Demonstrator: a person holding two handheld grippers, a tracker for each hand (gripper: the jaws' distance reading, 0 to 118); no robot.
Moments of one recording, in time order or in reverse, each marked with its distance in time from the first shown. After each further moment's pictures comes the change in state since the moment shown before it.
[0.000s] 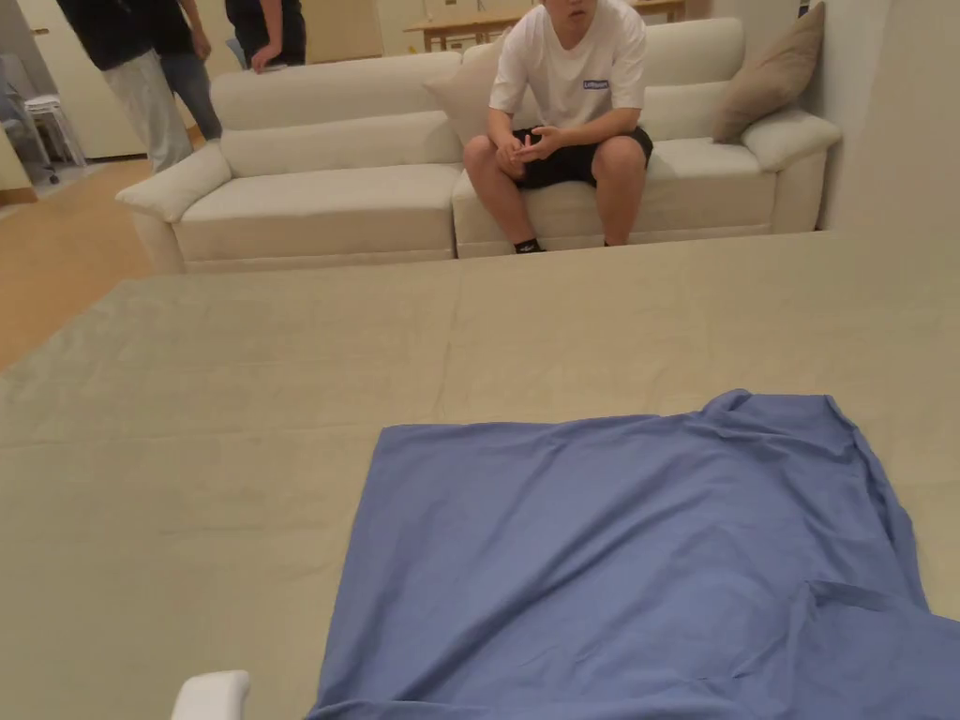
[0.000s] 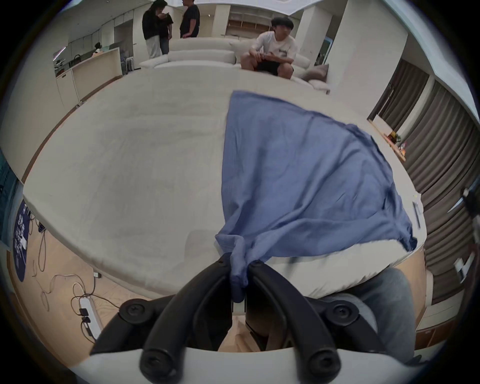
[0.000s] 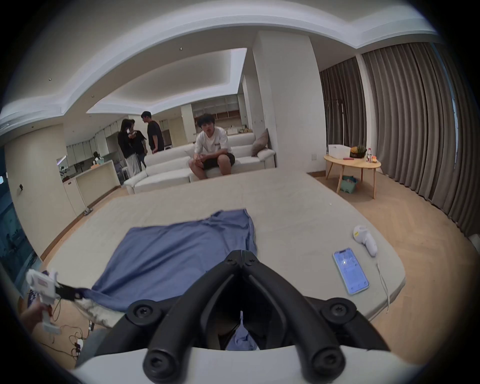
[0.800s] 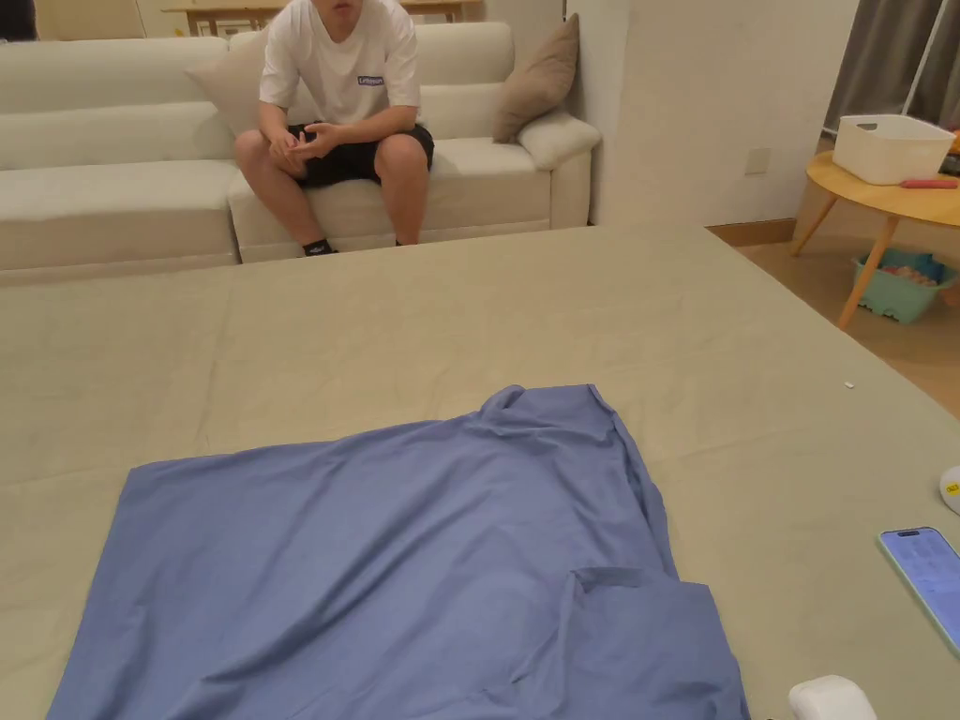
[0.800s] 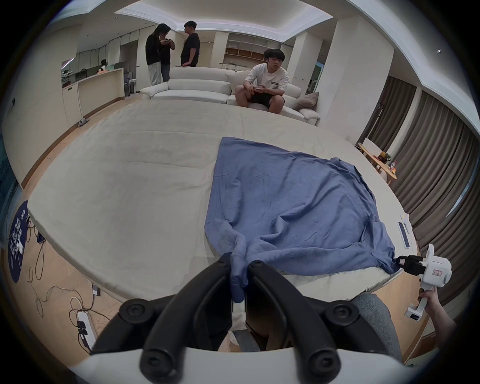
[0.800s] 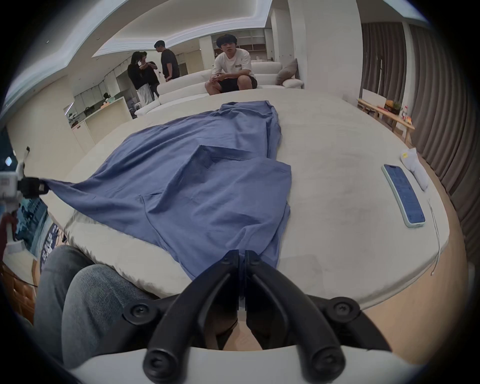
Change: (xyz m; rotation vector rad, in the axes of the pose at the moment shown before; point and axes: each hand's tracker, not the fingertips) left arm 0.031 0.025 0.051 0.177 -0.022 -0.008; right arm 0.027 -0.163 -0.098 -0.419 0.138 0.094
